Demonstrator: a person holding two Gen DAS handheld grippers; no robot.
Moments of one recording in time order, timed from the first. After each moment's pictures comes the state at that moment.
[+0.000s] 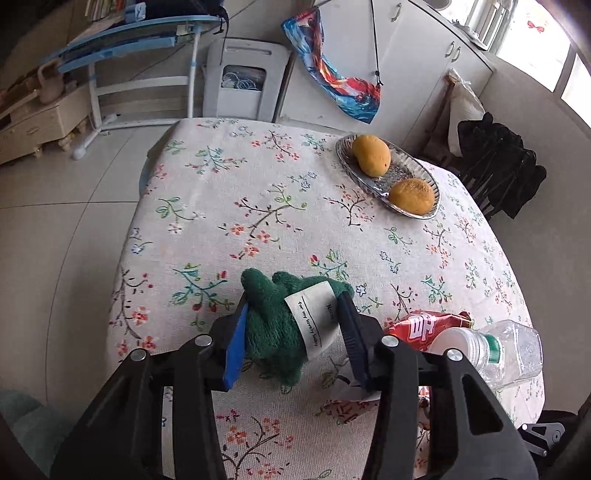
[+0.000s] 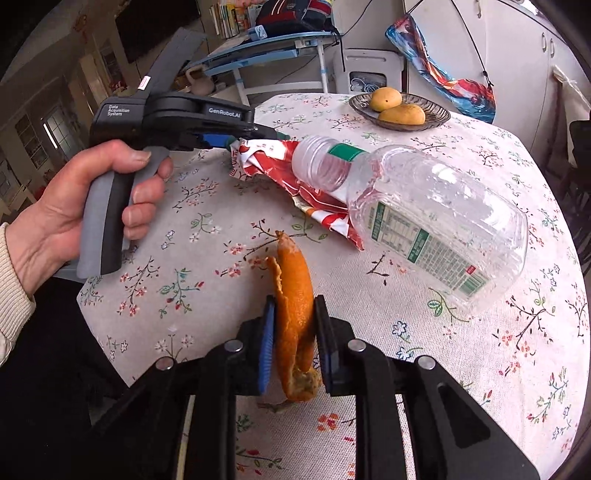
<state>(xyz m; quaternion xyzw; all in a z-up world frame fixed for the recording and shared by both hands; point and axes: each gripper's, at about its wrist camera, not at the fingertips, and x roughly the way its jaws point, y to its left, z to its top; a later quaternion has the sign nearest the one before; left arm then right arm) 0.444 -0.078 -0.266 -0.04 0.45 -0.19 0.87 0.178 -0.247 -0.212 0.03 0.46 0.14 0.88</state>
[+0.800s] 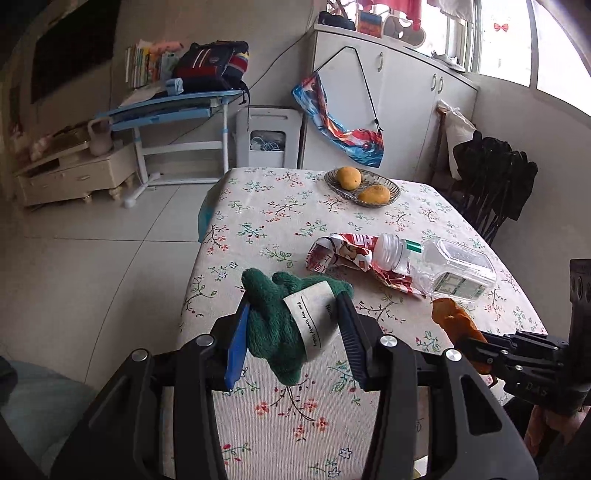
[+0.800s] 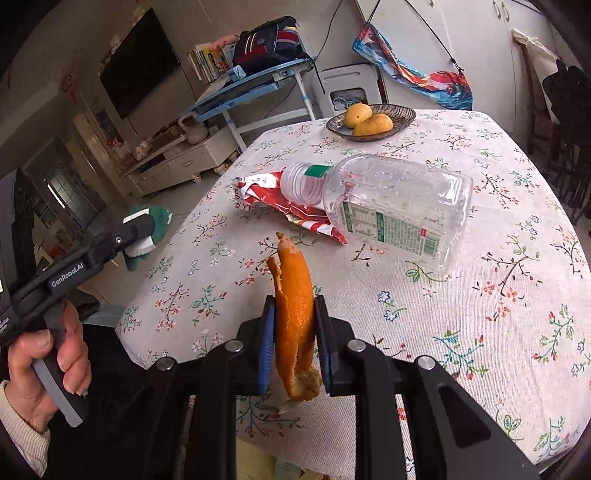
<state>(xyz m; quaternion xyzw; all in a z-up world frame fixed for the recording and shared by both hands) 0.246 -0.040 -0.209 0.00 0.34 -0.14 0.93 0.157 -0.276 -0.198 0.13 0.41 0.14 0.89</state>
